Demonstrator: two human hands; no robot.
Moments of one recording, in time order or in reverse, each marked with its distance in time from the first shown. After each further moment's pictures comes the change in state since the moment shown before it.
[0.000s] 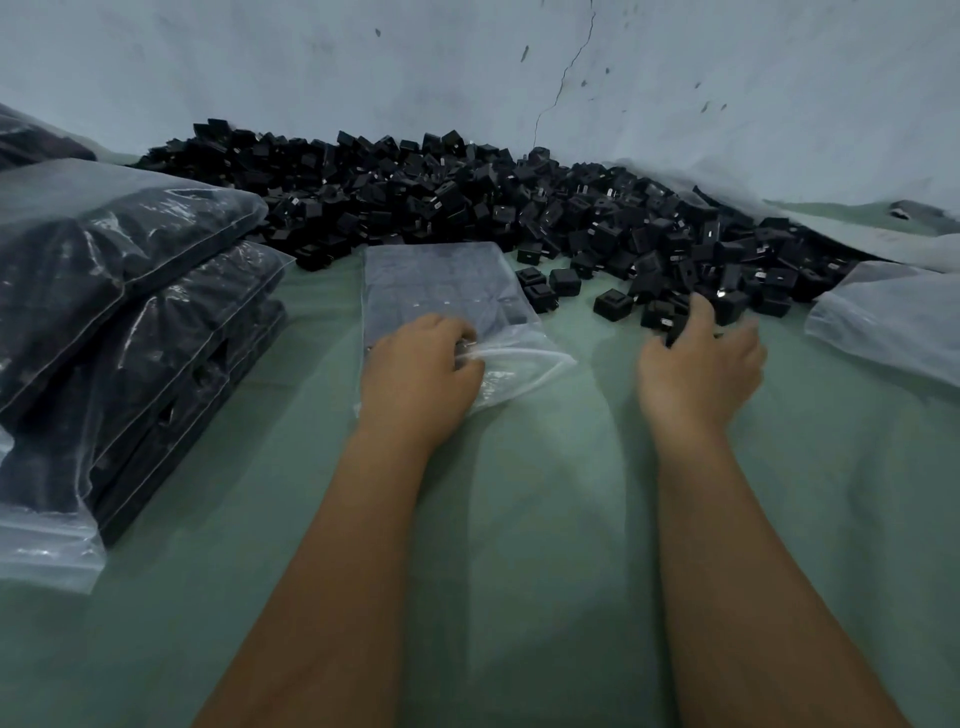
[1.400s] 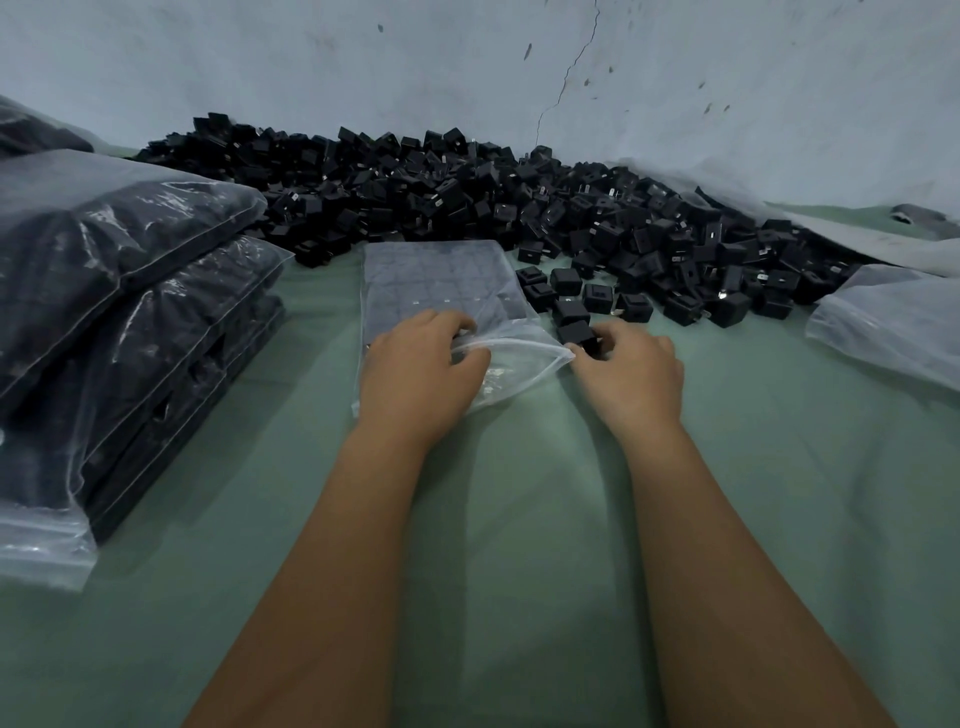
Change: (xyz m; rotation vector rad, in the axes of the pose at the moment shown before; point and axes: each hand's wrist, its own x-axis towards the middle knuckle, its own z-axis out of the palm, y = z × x) left_hand -0.001 0.004 -0.001 -0.082 0.025 -0.041; right_hand -0.013 -0.014 0.024 0.094 -0.200 -0.310
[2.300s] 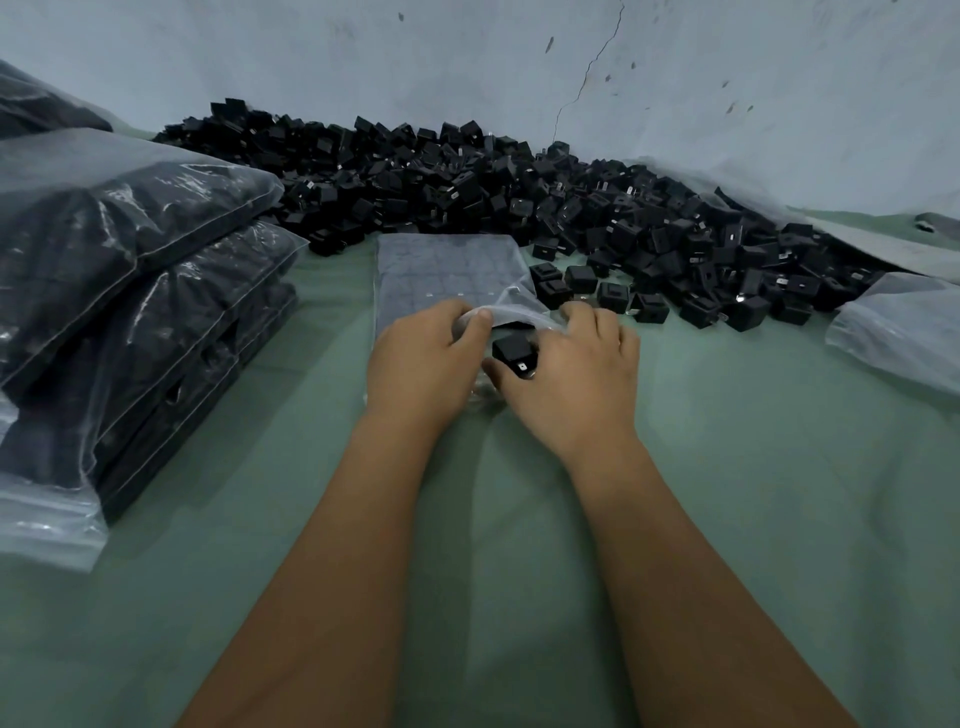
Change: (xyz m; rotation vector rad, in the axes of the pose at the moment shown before) left_hand 0.004 -0.006 0.005 -0.220 0.096 -0.130; right_hand -0.033 -0.053 0.013 -0.350 0.063 -0.344
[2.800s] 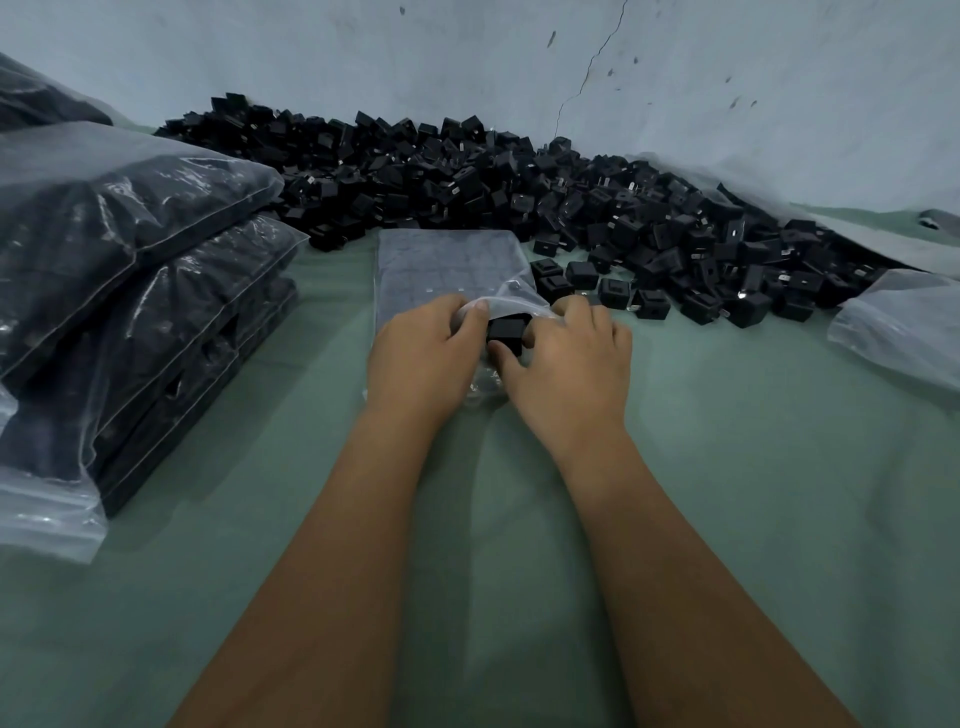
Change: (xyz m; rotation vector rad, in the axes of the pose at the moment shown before) left_hand -0.001 0.002 -0.001 -0.029 0.015 0.001; right_hand 0.003 -0.006 0.004 0.000 0.038 0.027
